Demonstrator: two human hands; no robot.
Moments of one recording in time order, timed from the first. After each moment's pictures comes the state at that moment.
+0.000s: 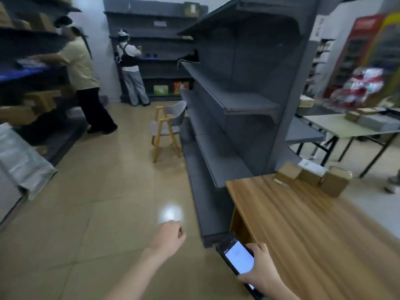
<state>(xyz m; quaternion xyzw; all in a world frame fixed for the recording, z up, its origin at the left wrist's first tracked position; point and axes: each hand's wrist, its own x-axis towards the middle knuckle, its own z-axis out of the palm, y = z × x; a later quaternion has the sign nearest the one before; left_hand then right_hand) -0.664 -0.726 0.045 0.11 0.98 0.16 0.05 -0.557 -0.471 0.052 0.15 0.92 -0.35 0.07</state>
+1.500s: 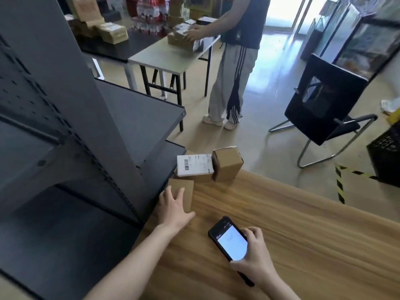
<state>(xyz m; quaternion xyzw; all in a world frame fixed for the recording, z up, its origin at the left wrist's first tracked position) -1.043 -0.135 -0.053 0.46 0.86 0.11 0.20 -0.793 -0.130 -0.015 0.57 0.73 -0.37 -0.04</state>
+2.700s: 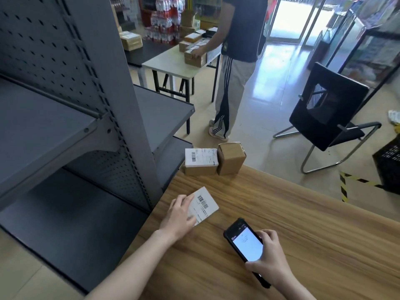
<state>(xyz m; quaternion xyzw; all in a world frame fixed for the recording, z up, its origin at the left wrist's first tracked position) -1.021 -0.205 -0.045 0.53 0.79 0.19 0.23 -0.744 -0.162 -0.006 0.58 0.73 -0.36 -0.02</state>
